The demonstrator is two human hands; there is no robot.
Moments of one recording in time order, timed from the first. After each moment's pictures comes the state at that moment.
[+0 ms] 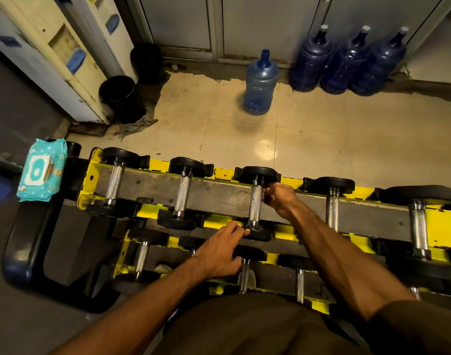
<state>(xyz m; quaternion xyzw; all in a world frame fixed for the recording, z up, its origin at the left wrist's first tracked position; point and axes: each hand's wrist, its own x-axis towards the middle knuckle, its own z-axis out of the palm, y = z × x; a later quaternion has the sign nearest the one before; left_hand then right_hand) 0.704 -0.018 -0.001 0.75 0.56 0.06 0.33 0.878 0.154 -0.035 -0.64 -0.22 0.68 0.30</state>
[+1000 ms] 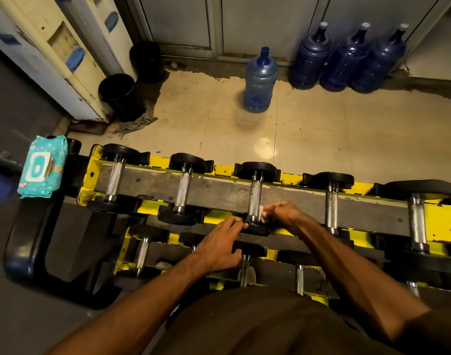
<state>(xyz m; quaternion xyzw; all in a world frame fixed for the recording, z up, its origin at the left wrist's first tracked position) 0.705 -0.020 -0.005 0.74 0.59 0.08 0.33 0.901 0.100 -0.029 -0.67 -0.34 0.65 0.13</state>
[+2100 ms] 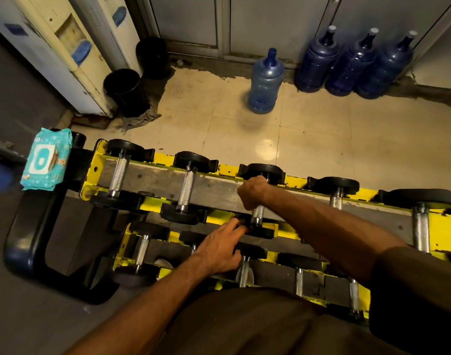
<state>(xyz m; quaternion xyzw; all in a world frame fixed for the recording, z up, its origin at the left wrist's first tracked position) 0.701 -0.024 -0.015 0.74 0.58 0.08 0.31 0.796 0.150 0.012 -0.32 -0.87 0.03 -0.38</state>
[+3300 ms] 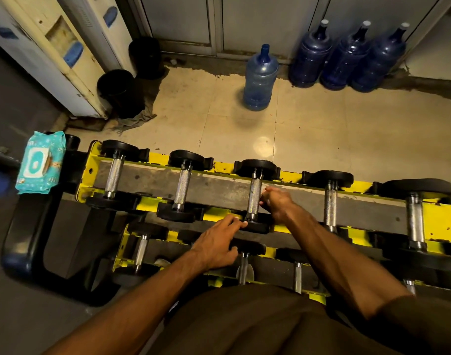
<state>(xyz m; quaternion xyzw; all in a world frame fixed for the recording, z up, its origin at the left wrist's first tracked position) 0.699 -0.023 -0.008 0.75 0.58 0.07 0.32 0.872 0.122 -0.037 -0.69 -0.22 0.64 0.26</state>
